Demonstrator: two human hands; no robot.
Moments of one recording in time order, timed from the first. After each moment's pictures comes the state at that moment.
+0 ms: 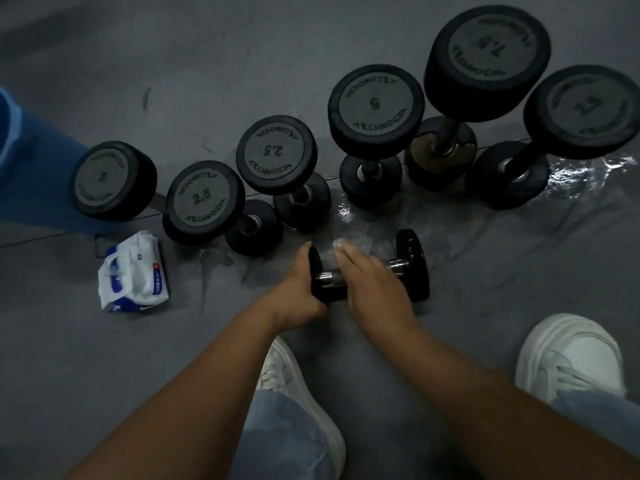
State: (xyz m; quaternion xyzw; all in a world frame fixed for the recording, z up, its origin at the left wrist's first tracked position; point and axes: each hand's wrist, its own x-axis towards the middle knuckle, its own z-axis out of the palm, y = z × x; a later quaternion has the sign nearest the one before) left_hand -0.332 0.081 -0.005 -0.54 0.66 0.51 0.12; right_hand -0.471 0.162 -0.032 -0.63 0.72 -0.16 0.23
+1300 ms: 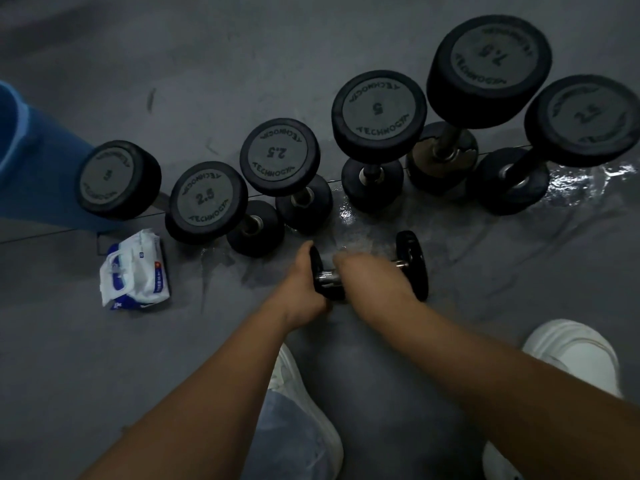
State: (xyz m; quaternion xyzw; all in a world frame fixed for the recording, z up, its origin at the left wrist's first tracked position) left_hand -0.342 0.085 -0.009 -0.57 0.64 0.52 0.04; right_hand -0.483 0.129 0.016 -0.65 0.71 -0.01 0.27
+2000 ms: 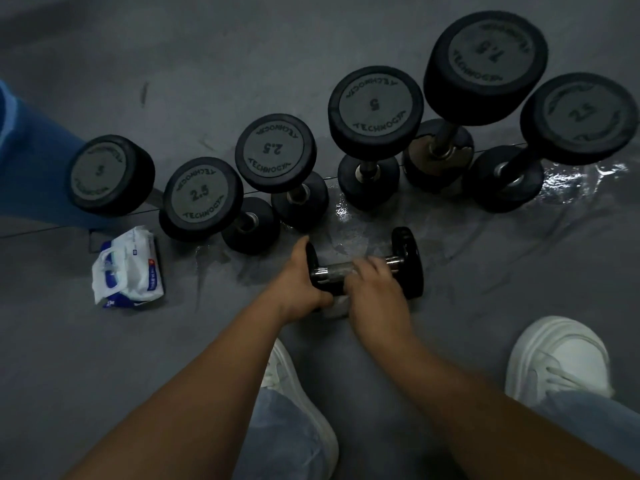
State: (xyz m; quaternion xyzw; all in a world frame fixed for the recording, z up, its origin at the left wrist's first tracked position) left_hand -0.344 0.082 -0.006 -0.58 0.62 0.52 0.05; right_hand -0.475 0.168 -0.034 -0.61 0.75 -0.13 0.20
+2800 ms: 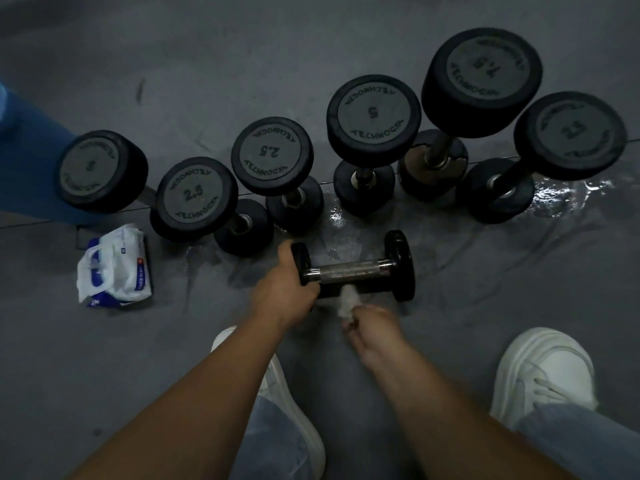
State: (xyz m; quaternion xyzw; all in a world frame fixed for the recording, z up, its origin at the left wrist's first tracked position) left_hand -0.346 0.089 -0.010 -0.65 0.68 0.34 0.06; right_hand -0.458 0.177 -0.044 0.20 0.61 -0.47 0.61
